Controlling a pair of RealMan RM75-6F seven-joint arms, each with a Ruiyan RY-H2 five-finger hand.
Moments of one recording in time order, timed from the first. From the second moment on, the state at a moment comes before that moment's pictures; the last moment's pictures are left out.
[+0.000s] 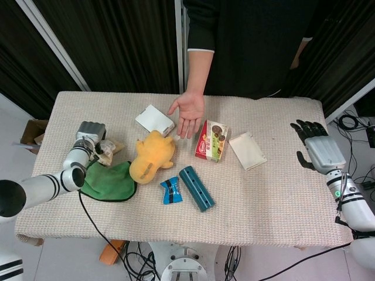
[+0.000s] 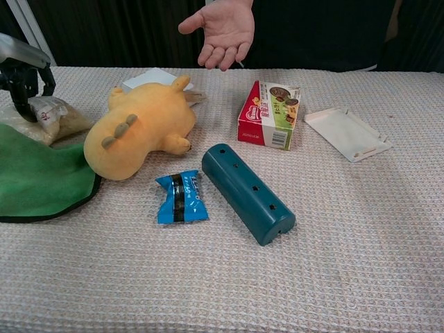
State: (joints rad) left arm -1.31 -1.31 0.31 -1.31 0.07 0.57 0.53; right arm 0.53 -0.92 0.15 -1.74 -1.18 0.98 -0.12
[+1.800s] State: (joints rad) left arm -1.29 -1.45 -0.20 -1.35 0.58 0.90 0.55; right arm 0.48 -0.91 0.14 -1.67 -1.23 0.99 -0.04
